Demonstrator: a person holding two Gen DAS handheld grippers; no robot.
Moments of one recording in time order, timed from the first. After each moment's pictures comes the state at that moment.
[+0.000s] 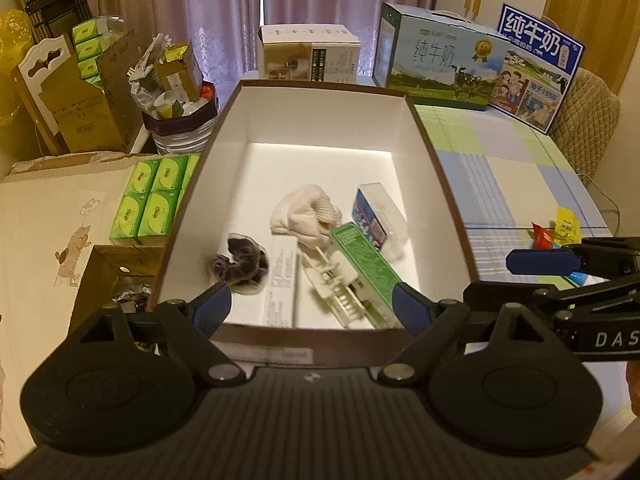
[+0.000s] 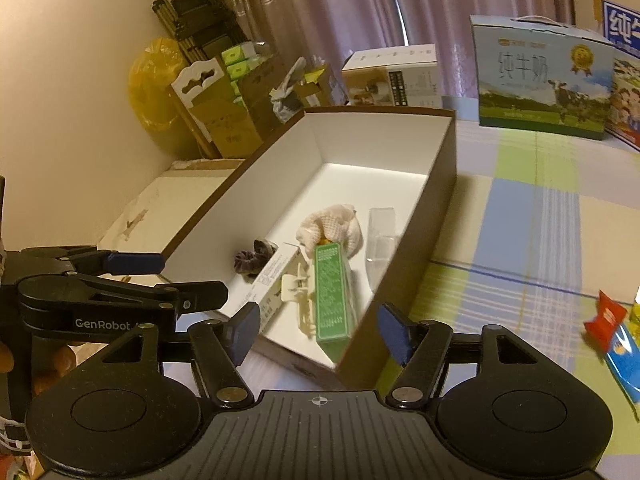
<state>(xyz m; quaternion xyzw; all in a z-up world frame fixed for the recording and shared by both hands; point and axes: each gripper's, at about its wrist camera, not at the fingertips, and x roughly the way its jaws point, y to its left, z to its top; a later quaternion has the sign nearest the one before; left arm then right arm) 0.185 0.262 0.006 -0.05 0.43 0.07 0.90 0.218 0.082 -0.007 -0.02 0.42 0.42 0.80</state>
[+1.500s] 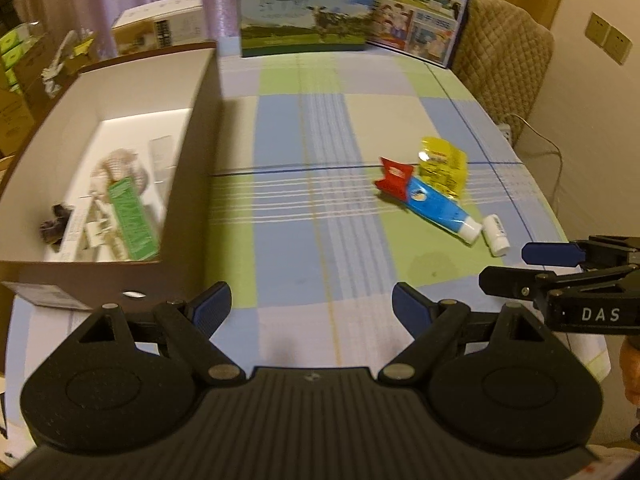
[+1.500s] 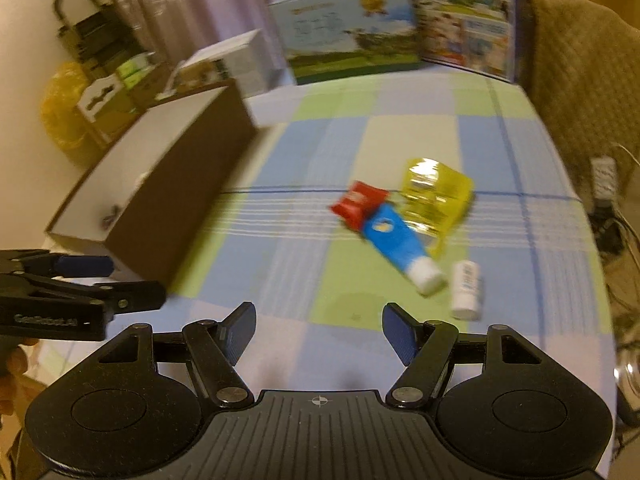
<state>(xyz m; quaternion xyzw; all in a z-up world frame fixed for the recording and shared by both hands) 0.201 0.051 -0.019 -0.03 0.47 0.00 0.88 0.236 -0.160 -0.029 0.00 0.46 0.28 0.84</state>
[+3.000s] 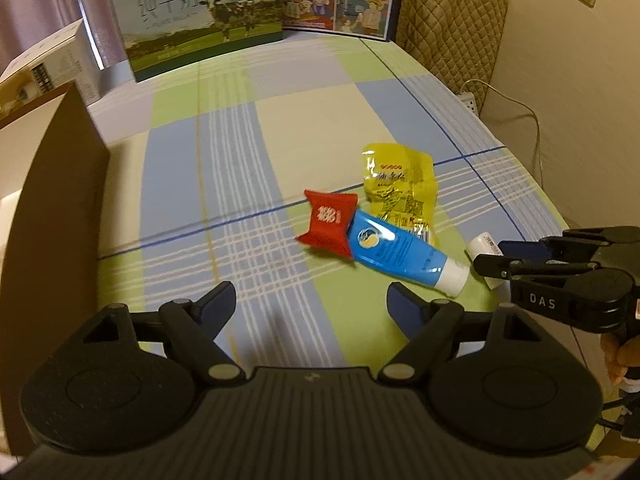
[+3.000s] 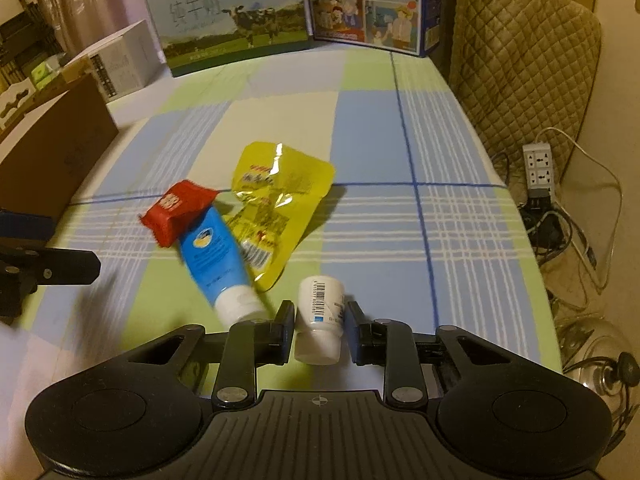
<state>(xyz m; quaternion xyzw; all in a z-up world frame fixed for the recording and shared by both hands) 0.318 -0.016 -0.075 0.04 0.47 -0.09 0.87 0.332 -0.203 -0.108 -0.03 0.46 0.18 0.87</state>
